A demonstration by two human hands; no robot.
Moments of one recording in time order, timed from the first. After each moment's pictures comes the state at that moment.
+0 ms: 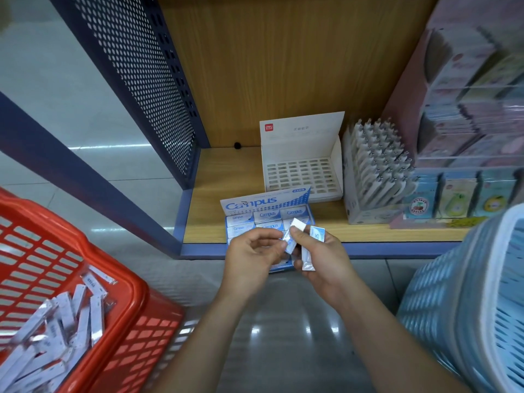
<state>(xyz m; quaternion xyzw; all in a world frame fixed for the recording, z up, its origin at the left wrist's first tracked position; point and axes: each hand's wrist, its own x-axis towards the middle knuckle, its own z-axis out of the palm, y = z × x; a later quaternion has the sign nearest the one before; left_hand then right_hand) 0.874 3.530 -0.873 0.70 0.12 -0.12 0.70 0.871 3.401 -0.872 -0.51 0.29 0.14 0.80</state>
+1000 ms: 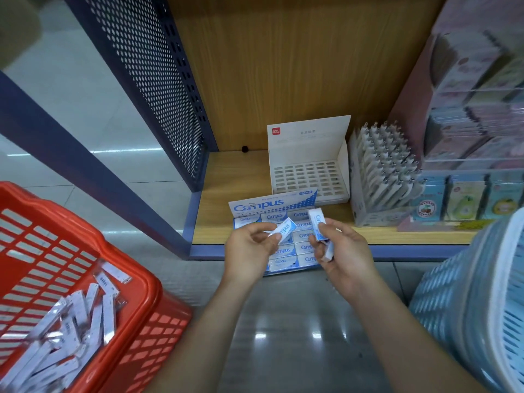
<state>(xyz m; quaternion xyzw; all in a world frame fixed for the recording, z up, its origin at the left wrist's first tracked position) 0.893 3.538 -0.879 0.77 0.17 -0.11 0.61 0.878 3.386 -0.870 -0.44 0.38 0.05 0.81</state>
